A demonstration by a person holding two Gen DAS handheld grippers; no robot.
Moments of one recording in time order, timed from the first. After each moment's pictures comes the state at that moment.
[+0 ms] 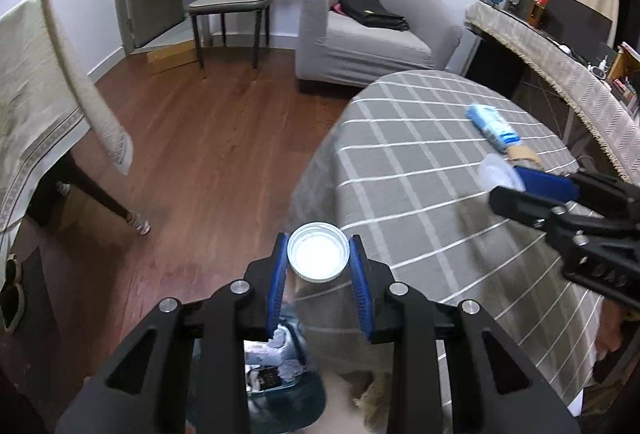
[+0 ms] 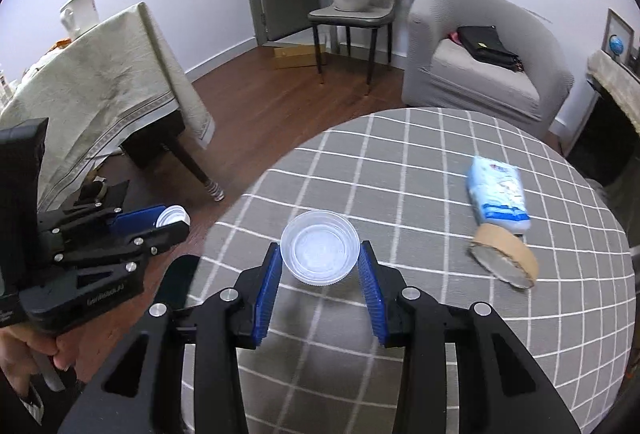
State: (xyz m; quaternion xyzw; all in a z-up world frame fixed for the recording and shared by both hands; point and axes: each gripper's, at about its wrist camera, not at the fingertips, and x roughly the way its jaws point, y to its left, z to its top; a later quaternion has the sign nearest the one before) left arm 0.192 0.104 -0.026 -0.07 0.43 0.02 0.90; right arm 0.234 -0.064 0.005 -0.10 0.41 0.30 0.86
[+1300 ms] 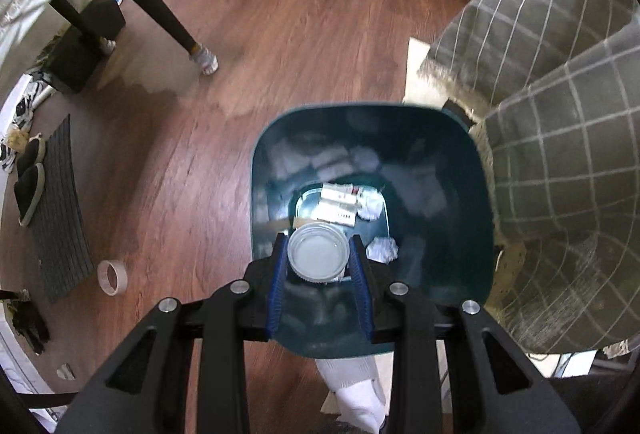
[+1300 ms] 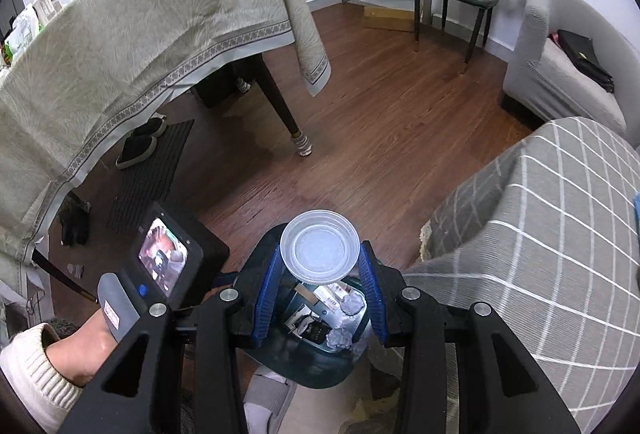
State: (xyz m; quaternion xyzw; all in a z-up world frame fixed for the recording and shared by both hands) left arm 0.108 0.227 -0.194 -0.12 0.61 0.10 0.78; right arm 0.170 0.095 -0.037 -0.16 0.45 0.40 0.78
